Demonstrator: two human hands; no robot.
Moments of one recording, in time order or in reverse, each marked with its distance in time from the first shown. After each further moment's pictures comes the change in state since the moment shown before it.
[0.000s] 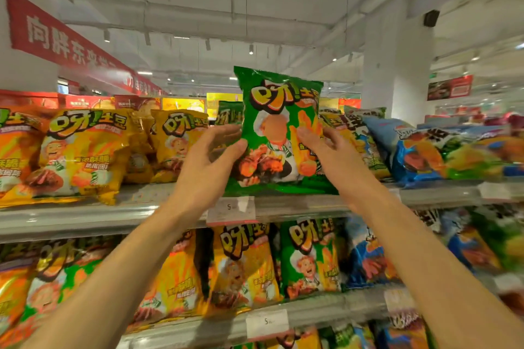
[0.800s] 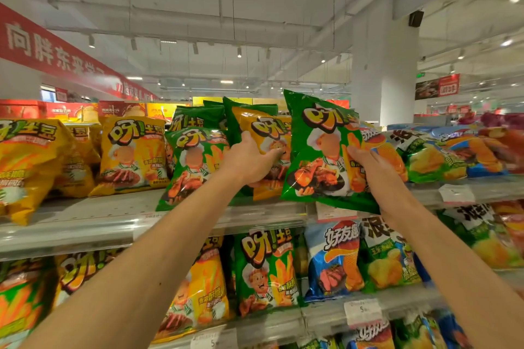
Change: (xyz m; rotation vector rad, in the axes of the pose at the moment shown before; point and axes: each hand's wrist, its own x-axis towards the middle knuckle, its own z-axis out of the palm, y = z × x) left_hand 0.084 -0.008 0.167 0.678 -0.230 -0.211; right_hand 0.016 0.067 -0.163 -0.019 0.148 0.108
